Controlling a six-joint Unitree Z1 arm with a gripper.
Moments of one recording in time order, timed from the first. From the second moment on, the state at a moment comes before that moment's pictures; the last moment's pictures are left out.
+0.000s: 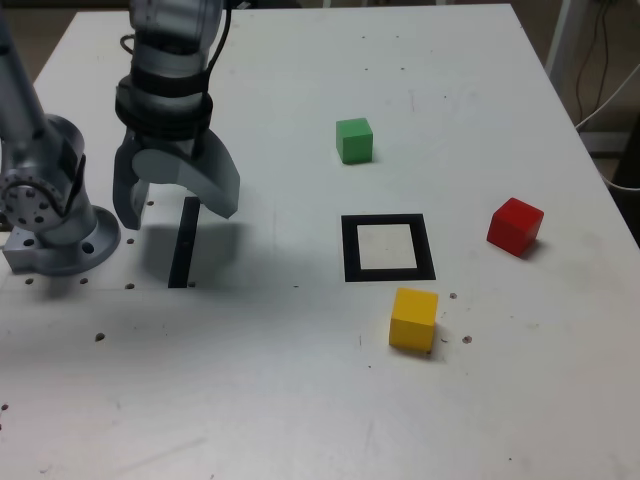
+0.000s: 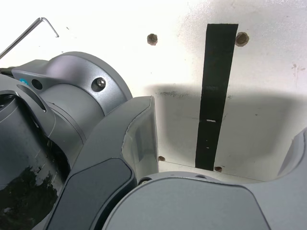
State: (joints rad) arm 0.06 1.55 -0.76 1.08 0.01 0.04
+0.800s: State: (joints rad) arm 0.03 1.56 -0.83 1.10 -0.01 0.05
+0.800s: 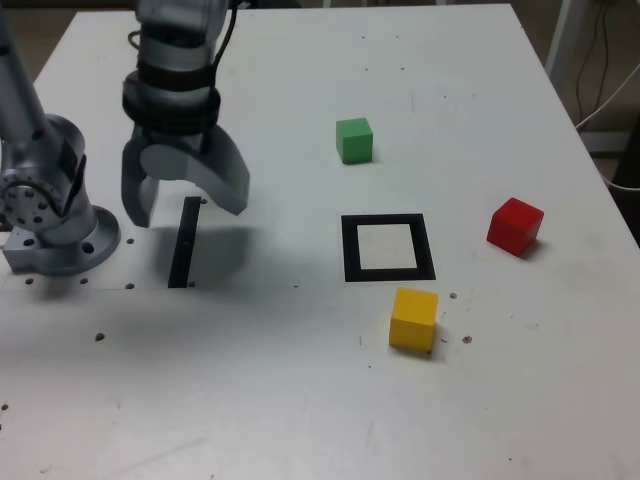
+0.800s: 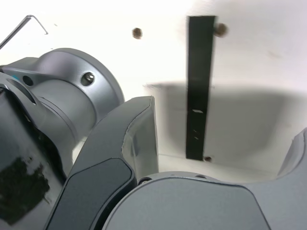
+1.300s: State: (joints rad) arm -0.05 1.73 -1.16 1.23 -0.01 0.04
